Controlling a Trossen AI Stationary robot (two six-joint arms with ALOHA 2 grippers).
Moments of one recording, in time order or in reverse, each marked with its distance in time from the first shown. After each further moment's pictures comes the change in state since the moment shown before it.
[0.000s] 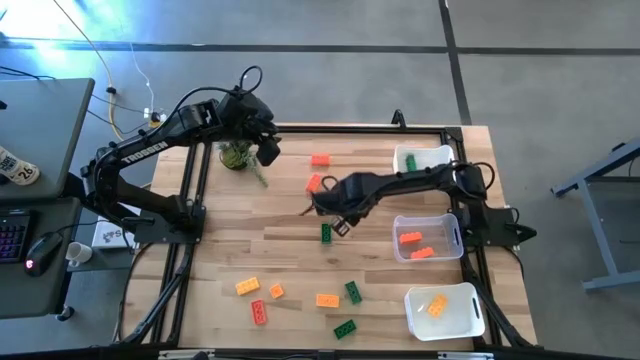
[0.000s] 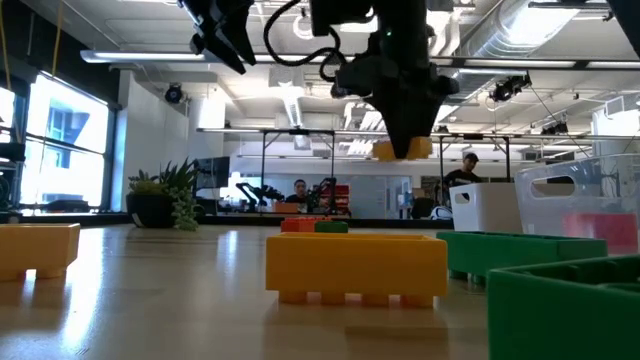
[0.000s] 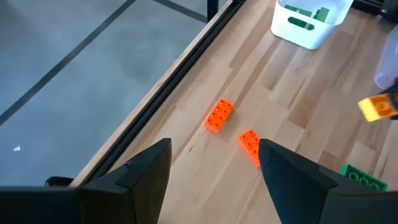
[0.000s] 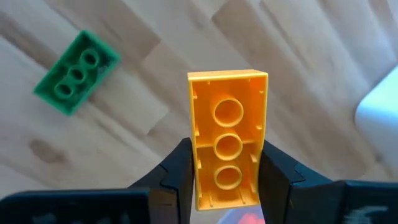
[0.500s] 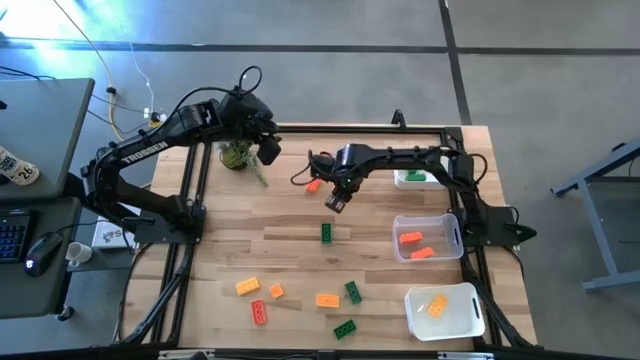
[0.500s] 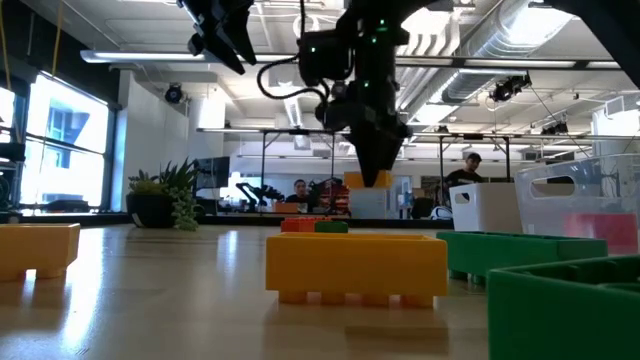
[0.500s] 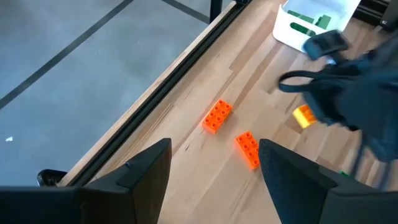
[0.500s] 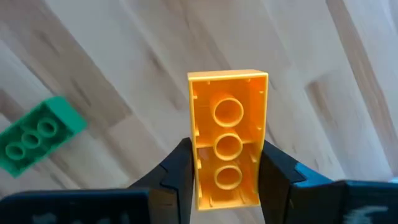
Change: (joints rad) left arm 0.000 0.000 0.000 0.000 -0.003 -0.055; right arm -0.229 0.067 0.000 0.174 -0.084 -0.453
